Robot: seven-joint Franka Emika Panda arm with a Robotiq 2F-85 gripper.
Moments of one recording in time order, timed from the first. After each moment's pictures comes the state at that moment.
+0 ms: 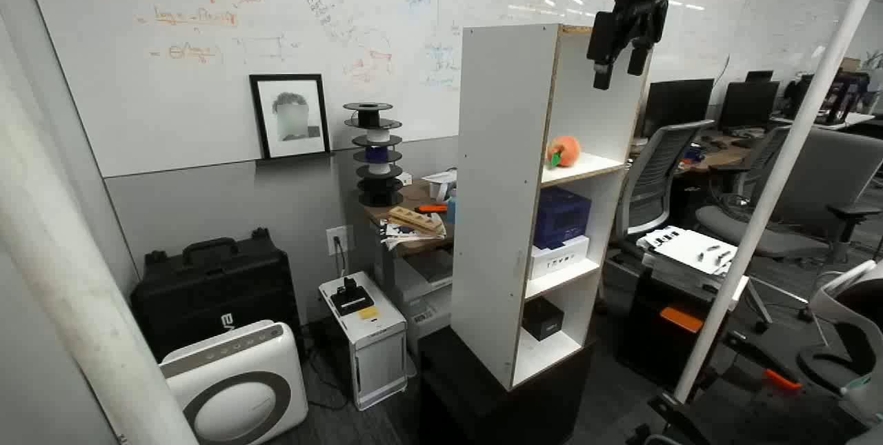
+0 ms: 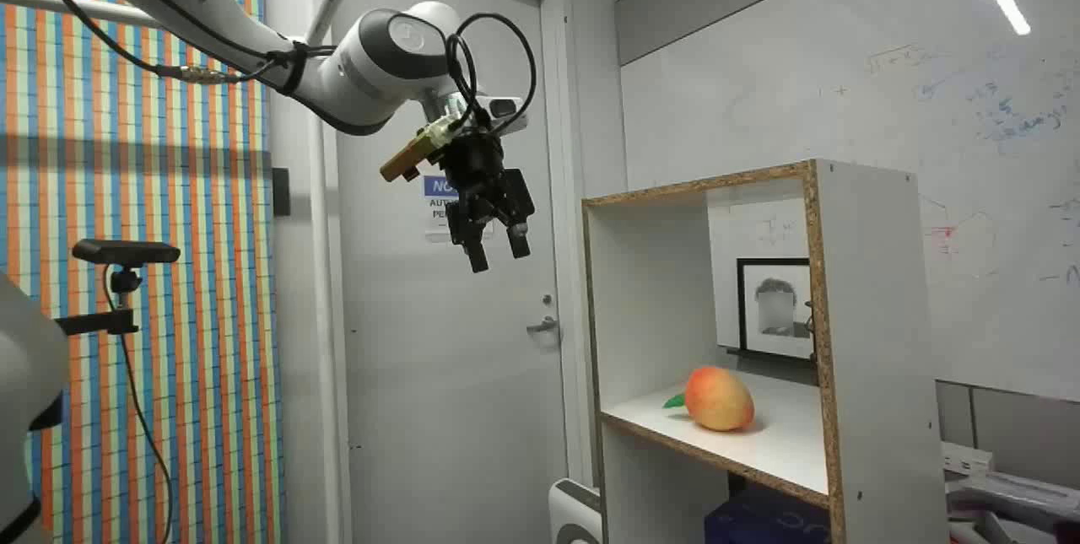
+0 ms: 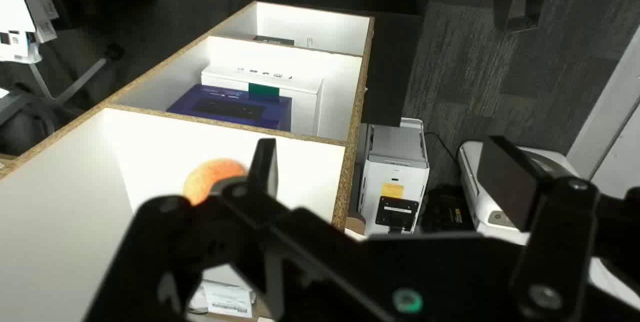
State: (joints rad) arm 0.00 -0.46 0.16 -2.28 -0.18 1.95 0.08
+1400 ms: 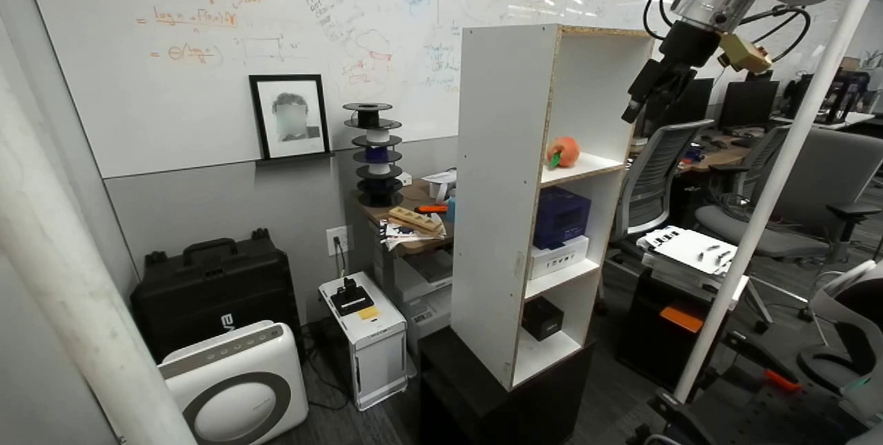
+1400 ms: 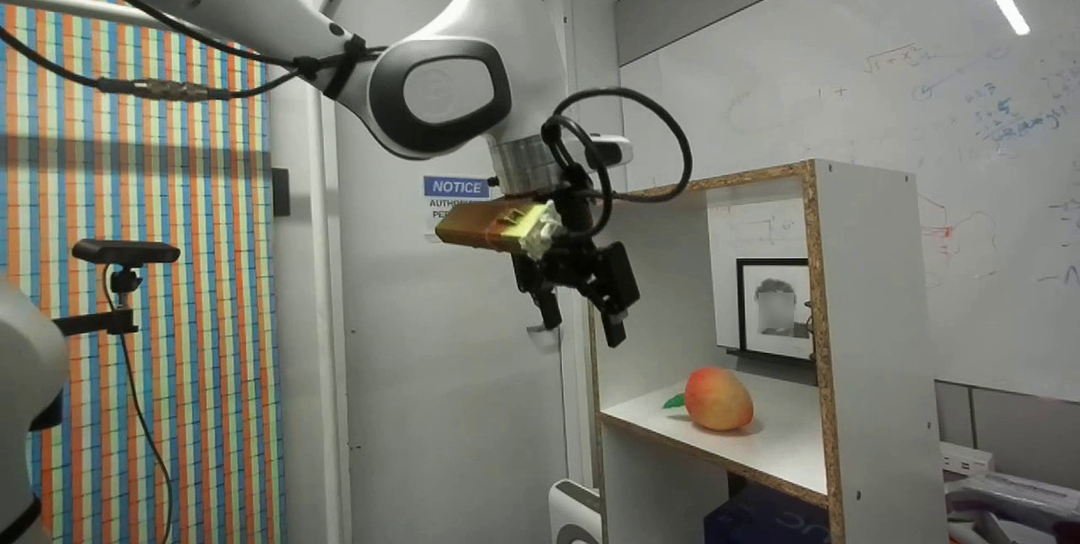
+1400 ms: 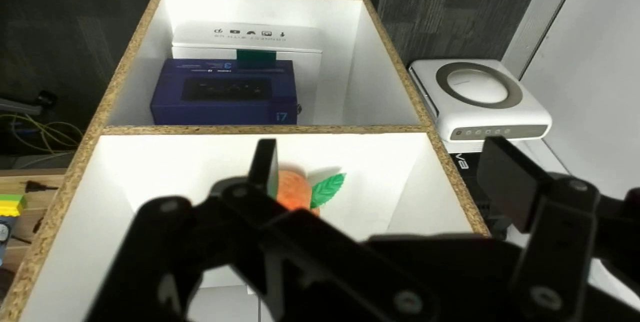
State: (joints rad) arm 0.01 -0.44 -0.26 -2.52 0.07 2.39 -0.38
